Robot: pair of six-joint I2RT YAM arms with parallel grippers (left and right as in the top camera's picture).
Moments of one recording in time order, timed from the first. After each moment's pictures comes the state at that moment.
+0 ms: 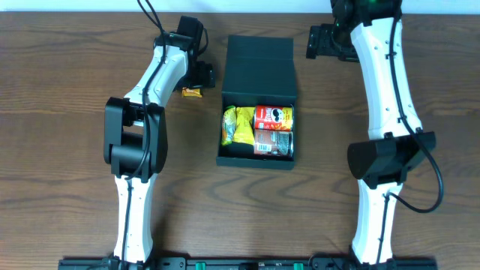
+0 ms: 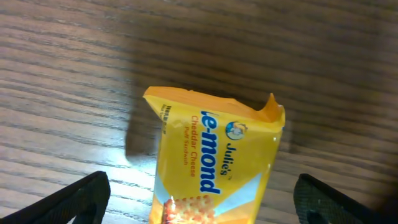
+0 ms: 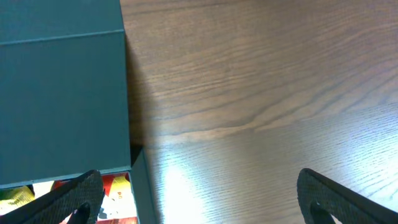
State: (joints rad) left arm -0.22 2.37 1.97 -0.97 -0.06 -0.35; right arm 0.18 2.29 2.59 -1.61 0.19 0.35
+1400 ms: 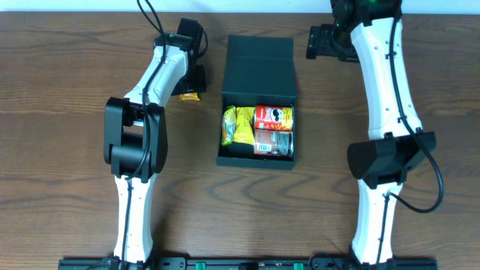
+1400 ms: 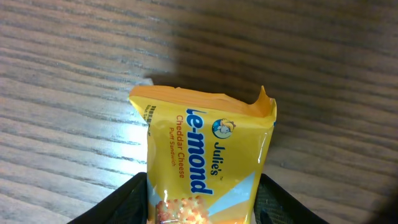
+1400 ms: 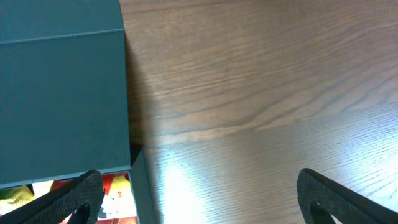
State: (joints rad) left arm -0.22 2.37 1.97 -1.04 -0.07 -0.36; right arm 0.18 2.29 2.59 -1.61 0.19 0.35
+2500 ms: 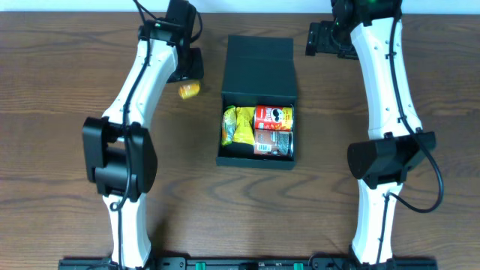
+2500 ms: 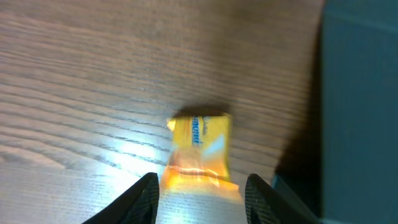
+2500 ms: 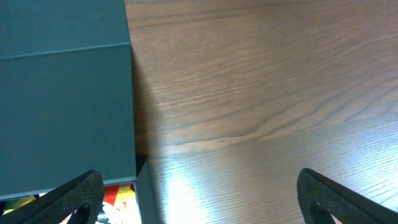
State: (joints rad) left arm -0.22 2.14 1.97 -1.08 -0.04 -0.35; right arm 0.18 2.29 2.59 -1.57 0.19 0.35
